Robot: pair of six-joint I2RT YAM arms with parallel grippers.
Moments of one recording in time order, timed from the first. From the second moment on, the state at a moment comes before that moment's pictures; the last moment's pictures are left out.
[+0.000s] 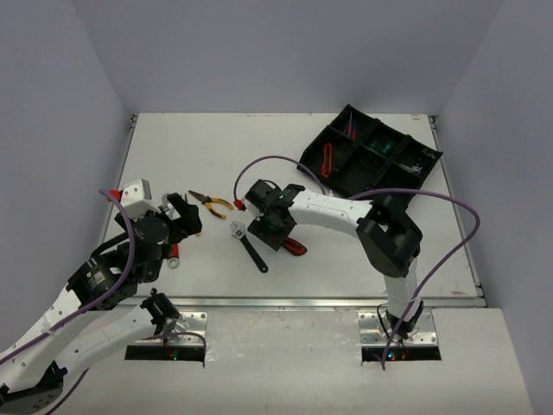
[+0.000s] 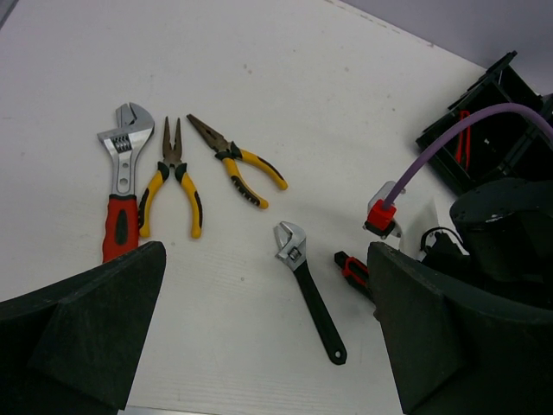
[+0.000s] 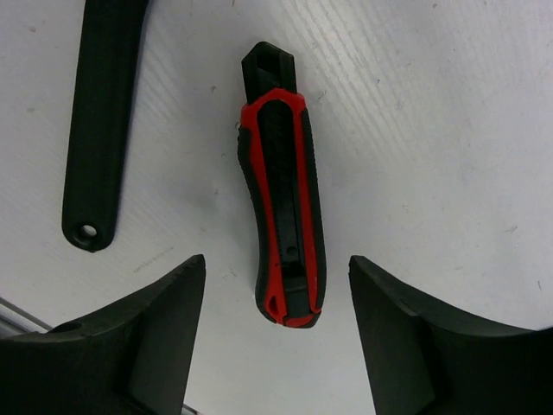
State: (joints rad) left arm -0.77 0.56 0.89 -0.85 -0.81 -0.72; right arm 0.90 1.97 1.40 -0.69 0.09 -0.09
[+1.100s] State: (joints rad) left arm -0.77 0.57 0.88 -0.83 -0.79 -0.71; right arm 0.54 1.99 1.73 -0.70 0.28 0.18
